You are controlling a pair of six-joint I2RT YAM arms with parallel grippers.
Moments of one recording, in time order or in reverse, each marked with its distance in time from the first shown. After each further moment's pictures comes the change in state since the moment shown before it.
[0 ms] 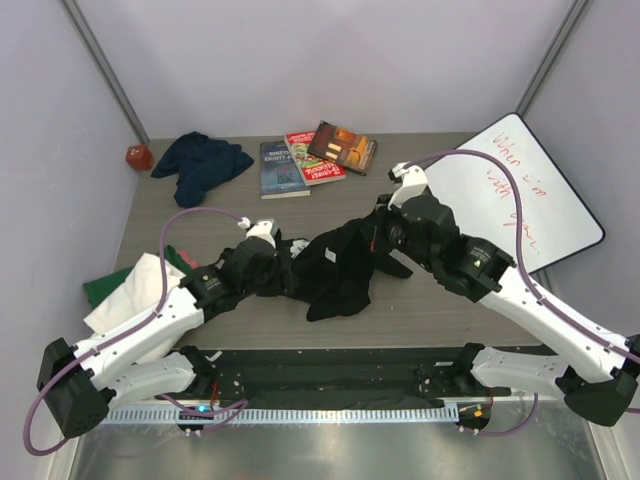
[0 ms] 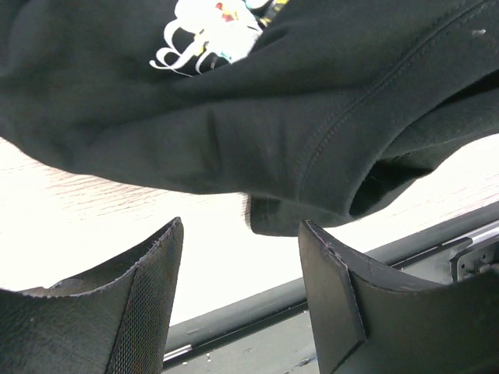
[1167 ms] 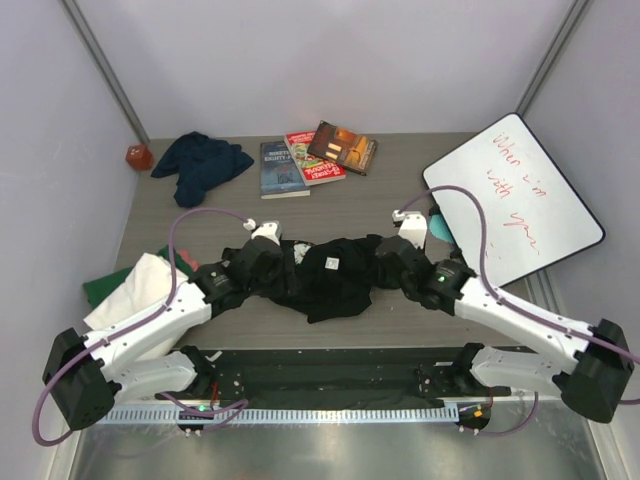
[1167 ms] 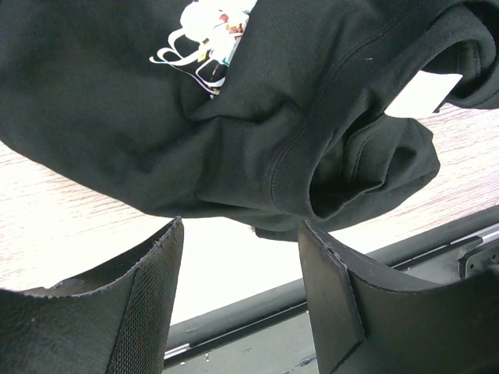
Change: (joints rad) left arm 0.000 0.058 0.000 0.009 0.015 -0.013; right arm -0.008 -0.017 -0.362 -0.084 0.294 0.151
